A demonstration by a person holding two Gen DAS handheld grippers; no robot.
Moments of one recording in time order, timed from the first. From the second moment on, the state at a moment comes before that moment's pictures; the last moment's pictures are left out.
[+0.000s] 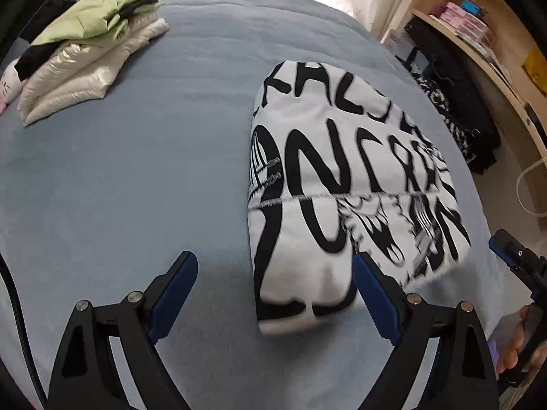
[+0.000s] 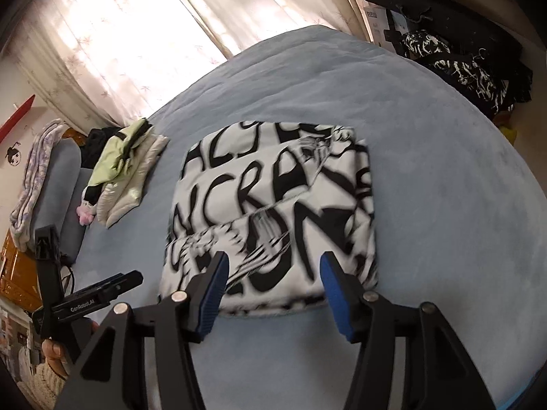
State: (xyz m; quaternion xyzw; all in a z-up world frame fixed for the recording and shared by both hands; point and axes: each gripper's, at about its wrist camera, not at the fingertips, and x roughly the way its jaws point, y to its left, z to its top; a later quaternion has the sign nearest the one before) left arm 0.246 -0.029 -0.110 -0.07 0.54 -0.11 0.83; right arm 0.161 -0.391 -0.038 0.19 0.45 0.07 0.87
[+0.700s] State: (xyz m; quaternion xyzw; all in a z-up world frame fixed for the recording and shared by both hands) left arm 0.323 -0.053 -0.176 -0.14 0.58 -0.17 0.78; right arm 0.250 -0.444 -0.118 0.25 0.53 0.09 0.81
